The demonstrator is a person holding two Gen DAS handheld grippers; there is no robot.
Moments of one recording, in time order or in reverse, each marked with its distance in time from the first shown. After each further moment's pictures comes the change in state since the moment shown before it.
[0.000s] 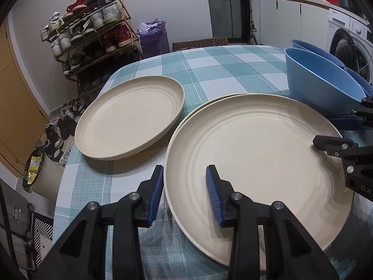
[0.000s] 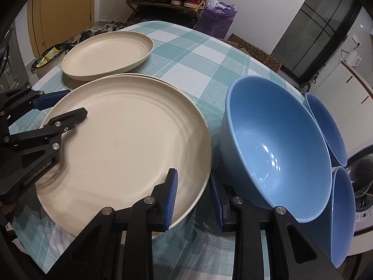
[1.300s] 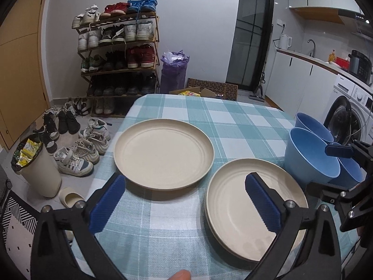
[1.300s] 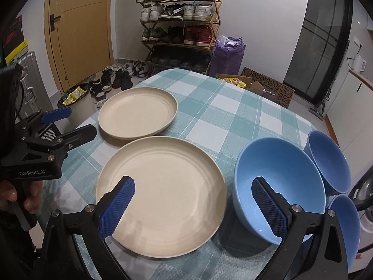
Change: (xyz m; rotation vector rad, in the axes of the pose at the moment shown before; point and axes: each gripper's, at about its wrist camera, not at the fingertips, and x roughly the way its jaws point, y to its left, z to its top) left arm -0.065 0.080 0.016 -0.260 -0.215 -0.082; right arm -0.068 -0.004 0.034 0.055 -0.232 0.162
